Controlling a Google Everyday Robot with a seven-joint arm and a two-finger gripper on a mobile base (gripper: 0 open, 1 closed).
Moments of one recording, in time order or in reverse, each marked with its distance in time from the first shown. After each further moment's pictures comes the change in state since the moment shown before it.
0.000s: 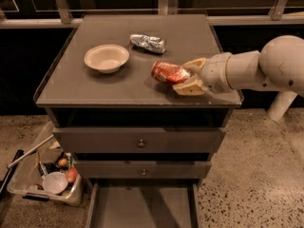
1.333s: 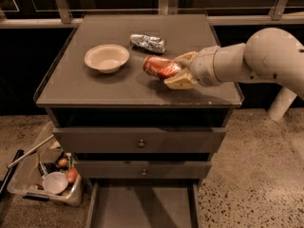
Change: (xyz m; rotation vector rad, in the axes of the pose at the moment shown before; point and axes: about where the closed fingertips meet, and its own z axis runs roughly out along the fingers) arm -0.021 -0.006 0.019 0.017 0.013 -0.017
